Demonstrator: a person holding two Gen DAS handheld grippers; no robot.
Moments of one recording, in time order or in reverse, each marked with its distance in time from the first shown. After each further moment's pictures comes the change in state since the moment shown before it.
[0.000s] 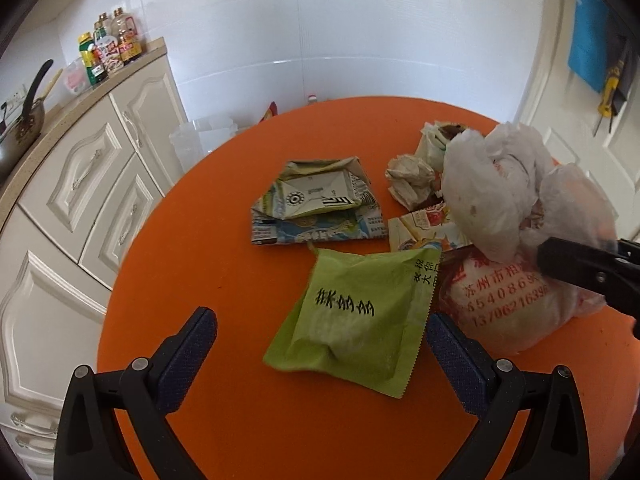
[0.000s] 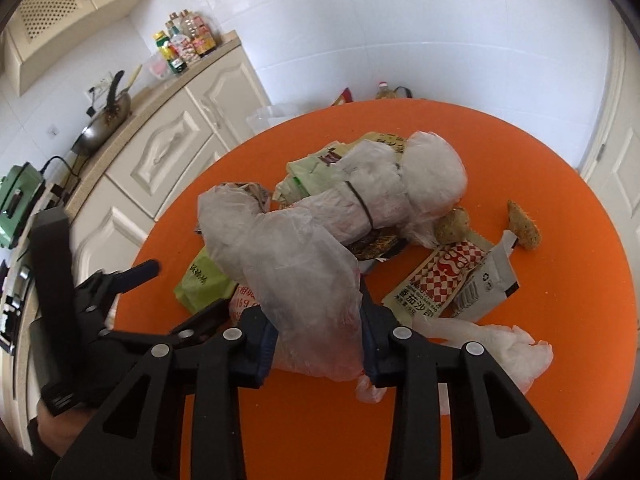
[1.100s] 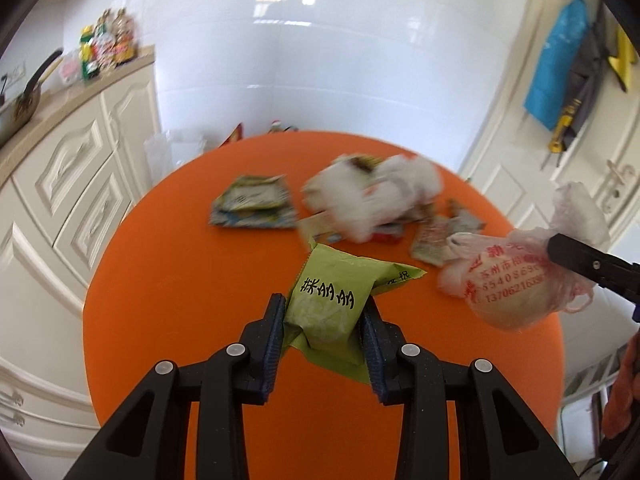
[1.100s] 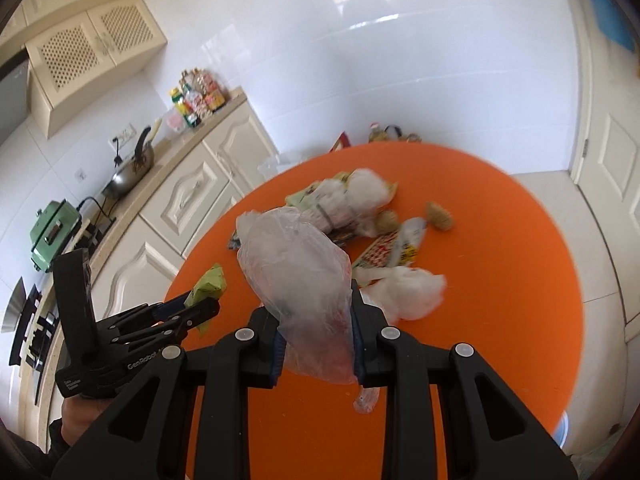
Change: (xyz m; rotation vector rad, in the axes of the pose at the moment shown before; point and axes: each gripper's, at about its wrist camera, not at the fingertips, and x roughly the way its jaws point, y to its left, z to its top) left arm -0.145 0.011 -0.079 -0.072 -0.109 -0.202; right arm -0.124 -0.028 -0.047 0.077 -0.198 0.048
